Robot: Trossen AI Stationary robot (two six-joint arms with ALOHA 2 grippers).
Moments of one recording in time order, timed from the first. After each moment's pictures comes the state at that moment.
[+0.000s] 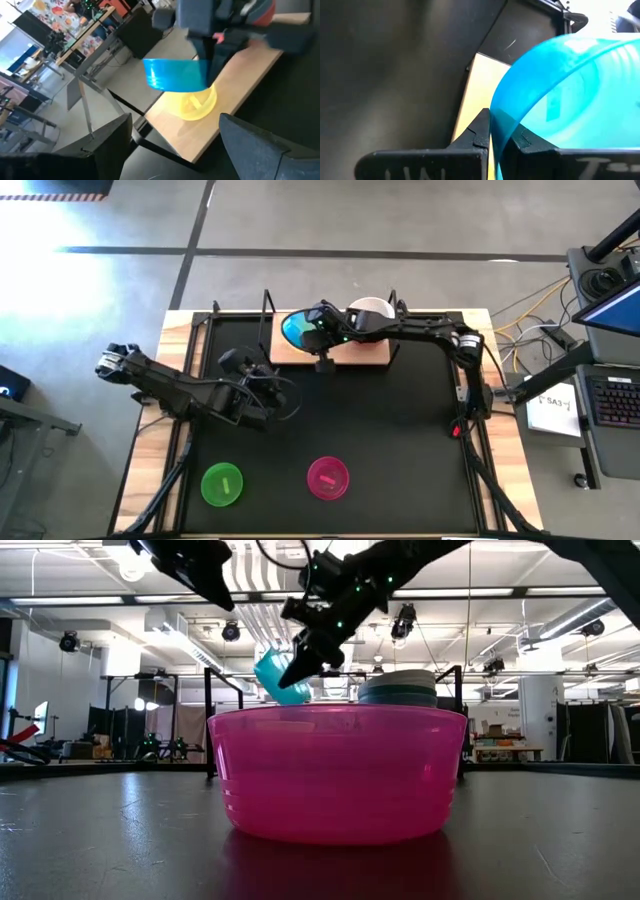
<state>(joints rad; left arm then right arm) -0.32 1.43 1.22 -1.12 -1.19 -0.74 -0.33 2.02 1.71 -0.45 -0.14 -0.63</state>
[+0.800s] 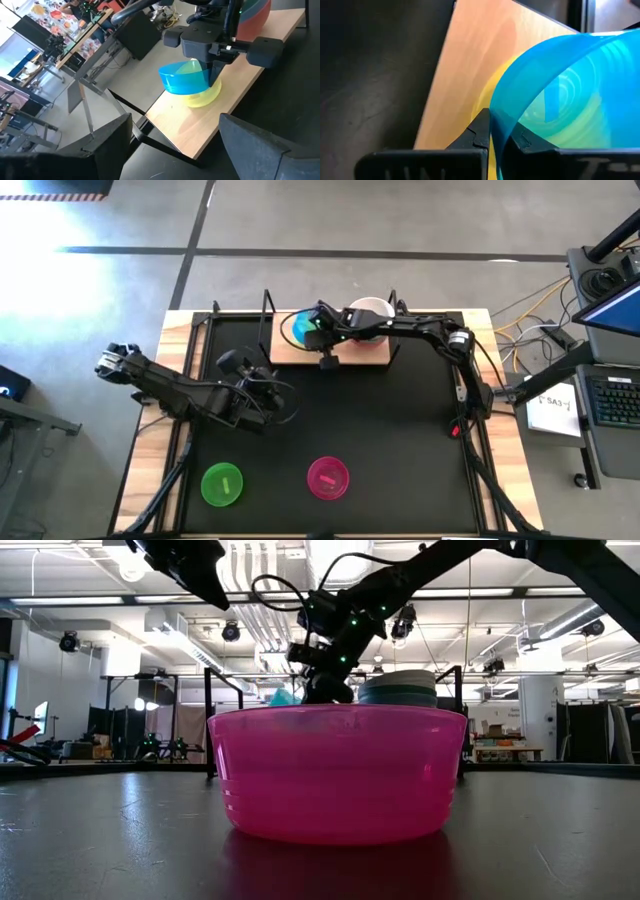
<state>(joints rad) -0.35 1.43 1.22 -1.17 -1.19 -0.76 -0.39 2.10 1.71 -0.50 -0.07 -0.69</state>
